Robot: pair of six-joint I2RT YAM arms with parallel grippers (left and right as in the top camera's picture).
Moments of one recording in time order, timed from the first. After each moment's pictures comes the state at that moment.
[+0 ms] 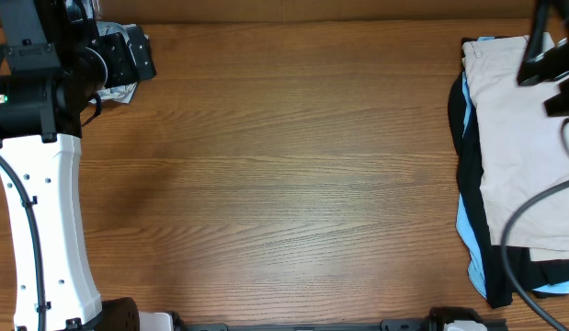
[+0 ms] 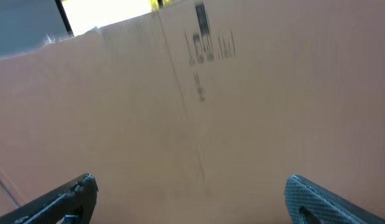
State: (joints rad) left arm 0.11 1.58 1.94 -1.08 0.09 -0.13; right arm -0.02 1.09 1.83 -0.64 -0.16 0.25
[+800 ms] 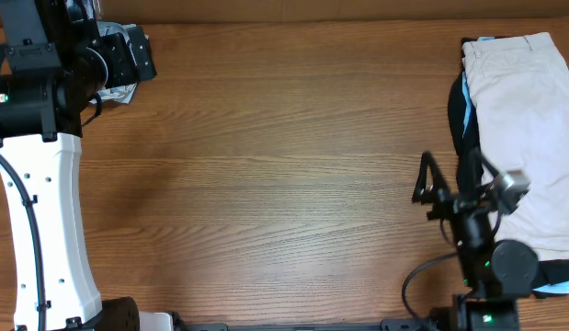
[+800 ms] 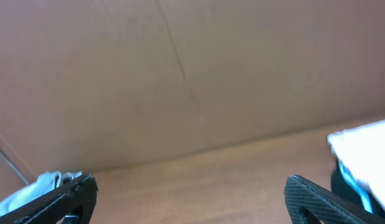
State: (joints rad) left arm 0.11 1.58 1.94 -1.08 0.09 -0.14; right arm -0.02 0.36 0.22 0.23 -0.17 0.35
